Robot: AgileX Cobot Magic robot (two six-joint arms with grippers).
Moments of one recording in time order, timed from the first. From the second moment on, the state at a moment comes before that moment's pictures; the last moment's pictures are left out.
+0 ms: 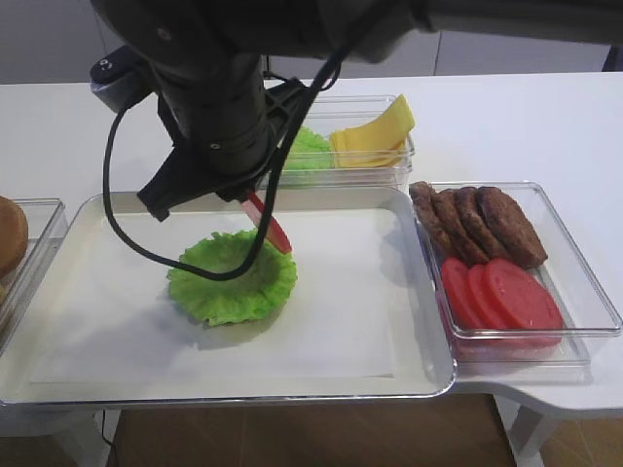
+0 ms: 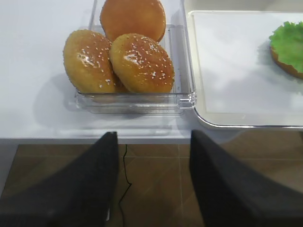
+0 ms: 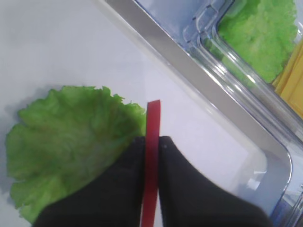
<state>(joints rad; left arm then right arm) -0.02 -0.02 -0.50 0.08 1.20 -0.16 0.99 1.97 -1.76 -0.40 1.12 0.33</state>
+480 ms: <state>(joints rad) -0.02 -0.02 -0.50 0.08 1.20 -0.16 0.99 2.00 -1.76 -0.40 1.09 0.32</state>
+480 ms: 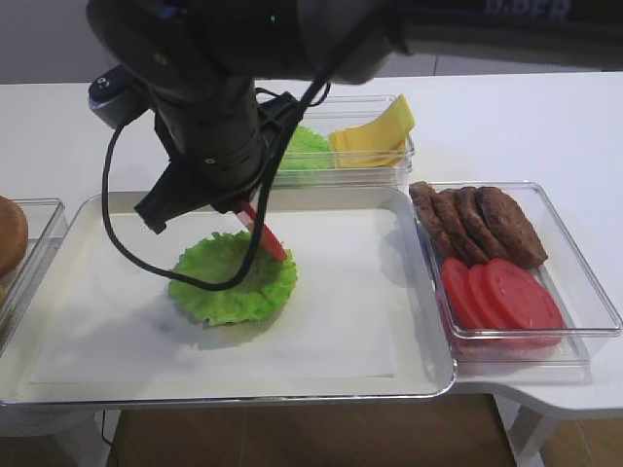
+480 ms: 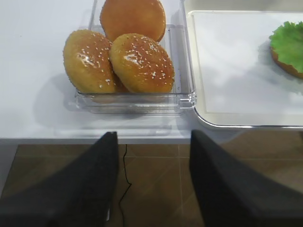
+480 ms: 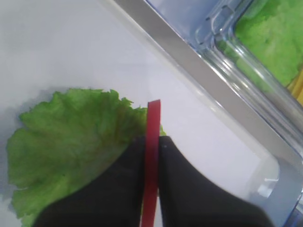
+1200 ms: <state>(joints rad) -0.02 -0.02 -0.50 0.08 1.20 -0.16 0.99 2.01 -1.76 -0.41 1.09 0.32</state>
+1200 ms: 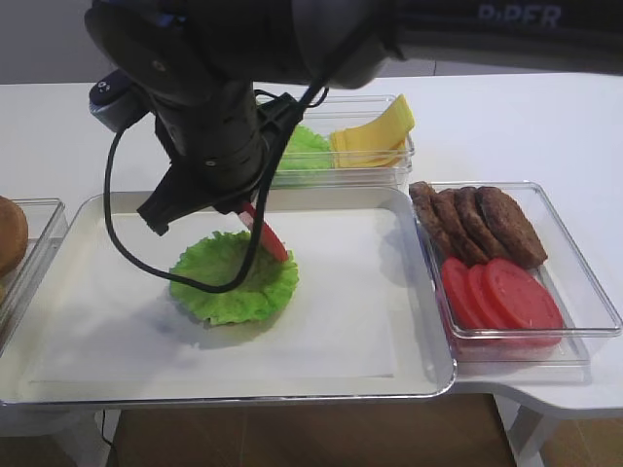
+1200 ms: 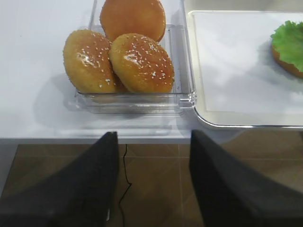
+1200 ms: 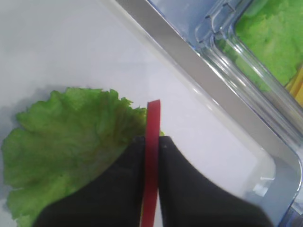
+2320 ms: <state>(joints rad) -0.02 -0.02 -0.50 0.08 1.20 -0.16 1.06 2.01 -1.76 -0.52 1.18 0.36</state>
